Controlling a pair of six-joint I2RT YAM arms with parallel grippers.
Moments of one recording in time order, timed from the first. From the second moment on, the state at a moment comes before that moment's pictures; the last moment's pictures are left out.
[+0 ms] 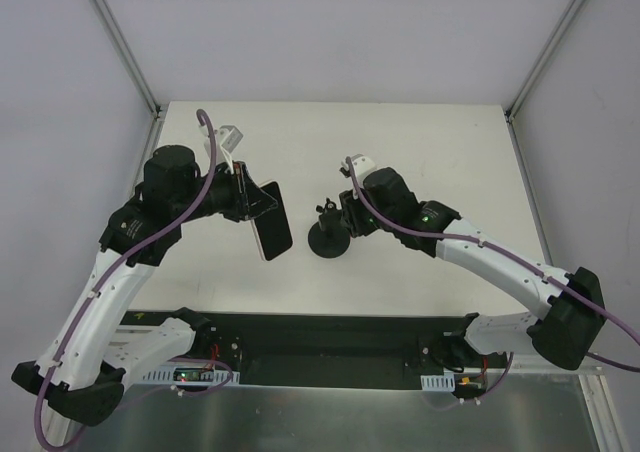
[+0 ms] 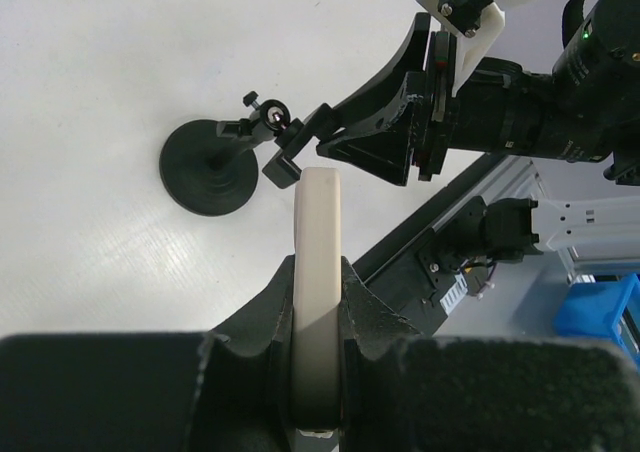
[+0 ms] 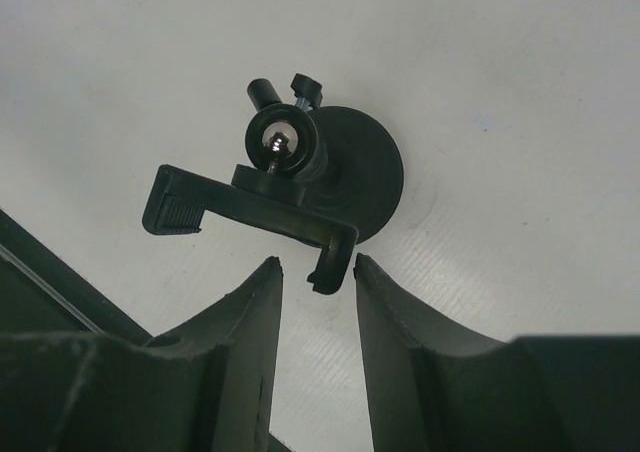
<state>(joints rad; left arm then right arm) -0.45 0.92 1.25 -0.77 0.43 -0.46 0.85 1.29 1.06 -0.45 0.06 0.21</state>
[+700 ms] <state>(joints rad) -0.45 0.91 1.11 -0.57 0.59 -0.45 0.87 1.29 1.05 -0.39 0.15 0.18</state>
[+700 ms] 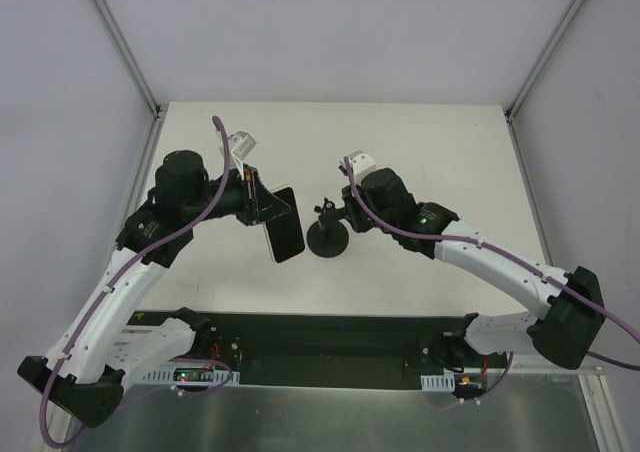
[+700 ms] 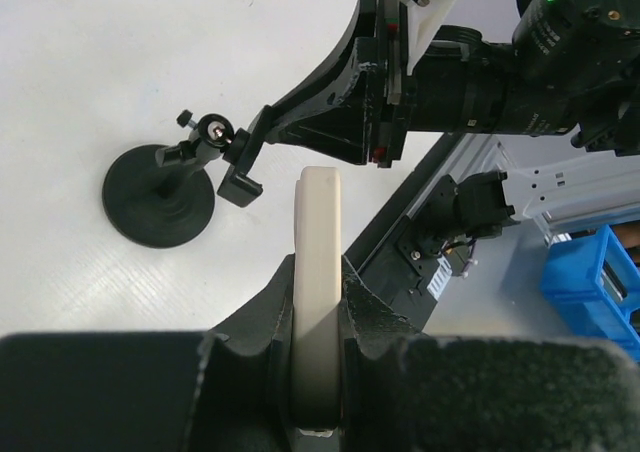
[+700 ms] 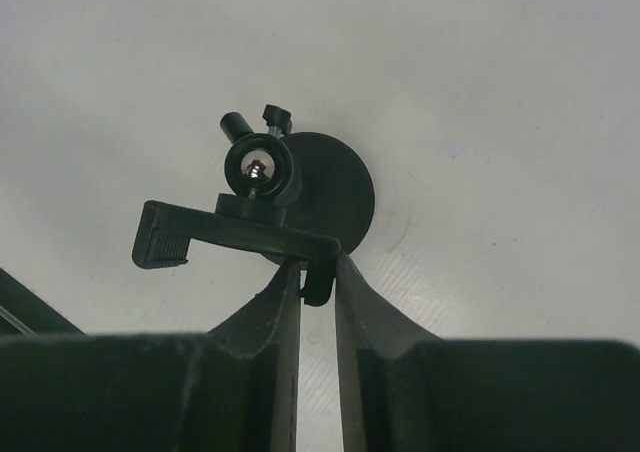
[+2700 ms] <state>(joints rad) -0.62 1.50 1.13 0.02 1.22 0.23 0.62 1.36 0.98 -0.19 -0.51 0.03</state>
